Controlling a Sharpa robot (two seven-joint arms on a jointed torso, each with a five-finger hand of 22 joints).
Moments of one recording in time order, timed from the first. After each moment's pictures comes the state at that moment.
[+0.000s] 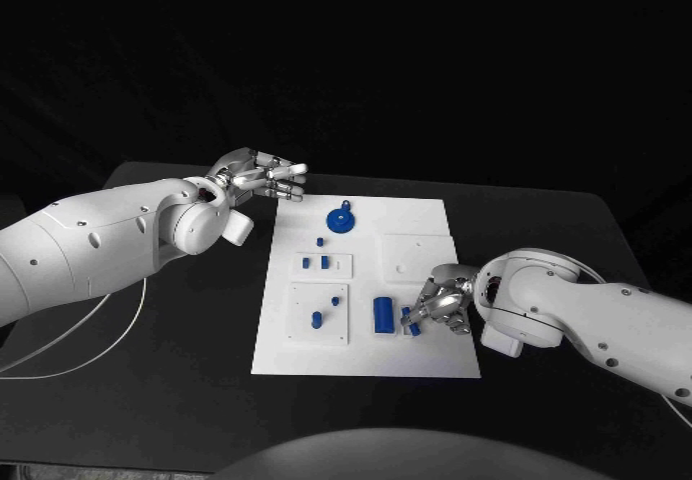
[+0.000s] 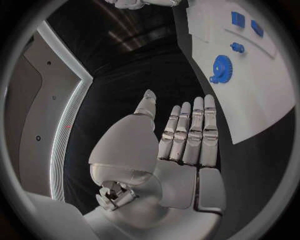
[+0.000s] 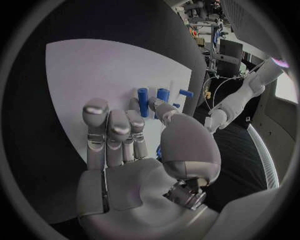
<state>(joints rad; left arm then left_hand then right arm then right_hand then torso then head) 1.27 -0.75 -0.12 1.17 -0.24 -0.08 0.27 1.30 0.00 -0.08 0.04 0.07 0.99 0.15 0.07 0.06 1.07 0.15 0.06 0.06 1.14 0.13 0.06 0.07 0.09 1.07 0.12 0.08 0.08 0.89 -0.84 0.22 1.71 -1.10 0.11 -0.69 1.07 -0.13 0.40 -0.03 0.34 1.13 0.02 0.07 0.77 1.36 -0.06 0.98 1.29 1.46 -0.11 1.04 1.17 0.06 1.47 -0.14 0.74 1.31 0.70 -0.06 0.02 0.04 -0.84</state>
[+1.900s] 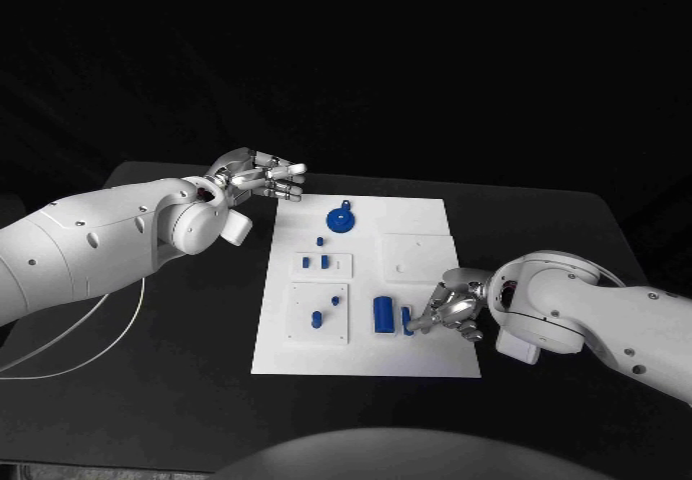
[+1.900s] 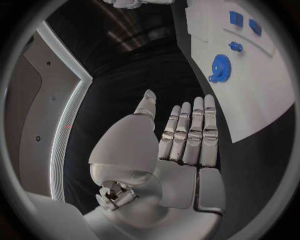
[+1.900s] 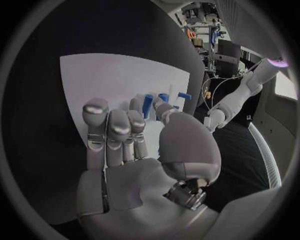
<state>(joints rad) 1.27 -0.76 -0.12 1.16 -0.24 -0.08 0.26 1.30 0.00 -0.08 0.04 0.07 0.99 0.15 0.07 0.06 1.07 0.15 0.06 0.06 1.14 0.13 0.06 0.07 0.09 1.07 0.12 0.08 0.08 0.88 -0.91 0.22 1.77 -1.06 0.13 -0.70 1.09 -0.18 0.31 0.12 0.08 1.14 0.02 0.07 0.79 1.37 -0.06 0.98 1.28 1.46 -0.11 1.04 1.17 0.06 1.47 -0.14 0.74 1.31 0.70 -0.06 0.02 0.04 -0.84</state>
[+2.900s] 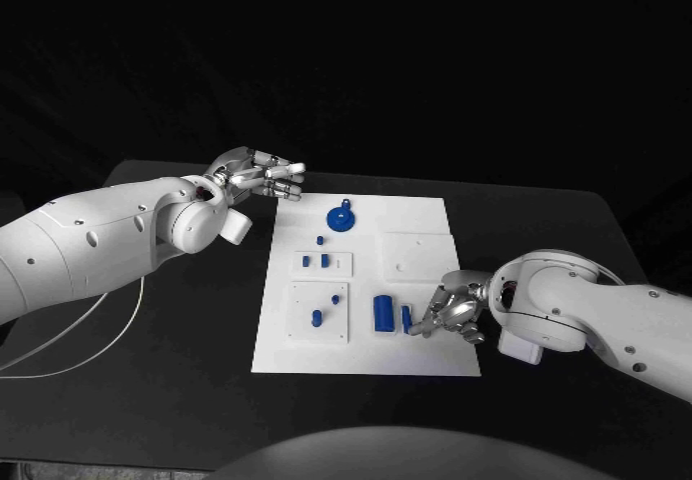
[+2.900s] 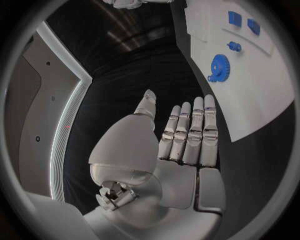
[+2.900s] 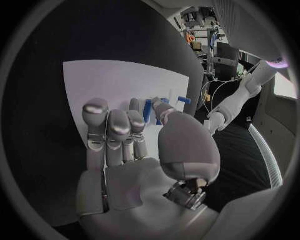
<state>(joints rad) 1.27 -0.76 -0.12 1.16 -0.24 -0.07 0.26 1.30 0.00 -0.08 0.04 0.07 0.99 0.15 0.07 0.06 1.07 0.15 0.06 0.06 1.14 0.13 0.06 0.07 0.09 1.07 0.12 0.08 0.08 0.88 -0.91 0.22 1.76 -1.05 0.17 -0.70 1.10 -0.17 0.31 0.11 0.06 1.15 0.02 0.07 0.79 1.37 -0.06 0.98 1.28 1.46 -0.11 1.04 1.17 0.06 1.47 -0.14 0.74 1.31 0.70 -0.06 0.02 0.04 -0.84</state>
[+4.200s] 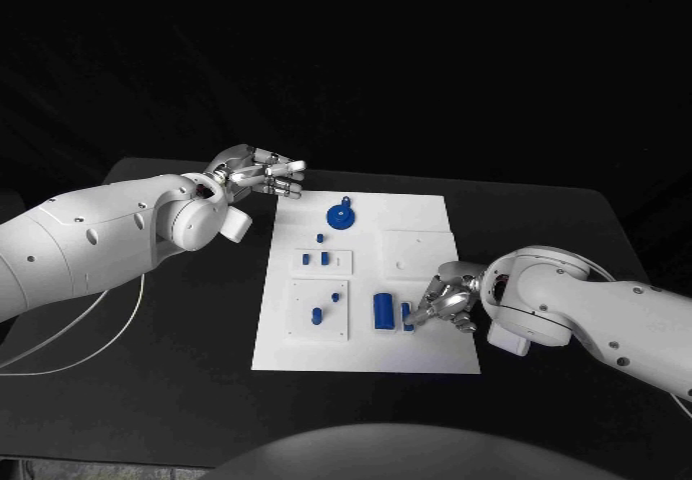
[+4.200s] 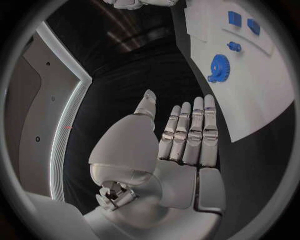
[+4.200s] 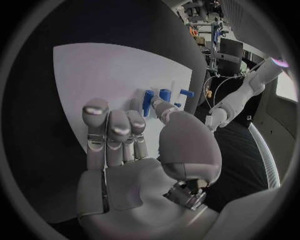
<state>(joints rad) 1.27 -0.76 -0.12 1.16 -0.24 -0.07 0.26 1.30 0.00 -0.08 0.04 0.07 0.99 0.15 0.07 0.06 1.07 0.15 0.06 0.06 1.14 0.13 0.06 0.07 0.09 1.07 0.12 0.08 0.08 0.88 -0.87 0.22 1.73 -1.09 0.11 -0.70 1.10 -0.15 0.39 0.08 0.05 1.16 0.01 0.07 0.80 1.37 -0.06 0.99 1.29 1.46 -0.11 1.05 1.18 0.06 1.47 -0.14 0.75 1.31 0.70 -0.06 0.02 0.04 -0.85</state>
